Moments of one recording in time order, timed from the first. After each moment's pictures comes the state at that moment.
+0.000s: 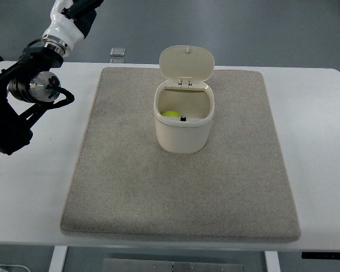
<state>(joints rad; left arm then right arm) -0.92 0.37 -0.75 -0.91 0.13 -0.01 -0.40 0.02 0.00 -0.05 0.21 0.04 -0.08 0.14</state>
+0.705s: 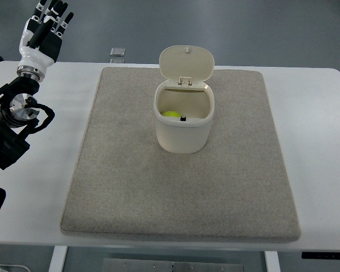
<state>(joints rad) -0.89 0.28 -0.81 -0.48 -0.08 -0.35 -0.45 0.02 0.00 -0.05 0.21 0.04 -0.08 0.14</state>
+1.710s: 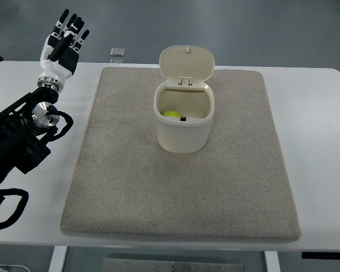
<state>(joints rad) -0.91 0.16 -0.81 -0.35 -0.08 -0.33 -0.45 0.02 0.00 -0.05 0.21 0.04 -0.08 0.14</state>
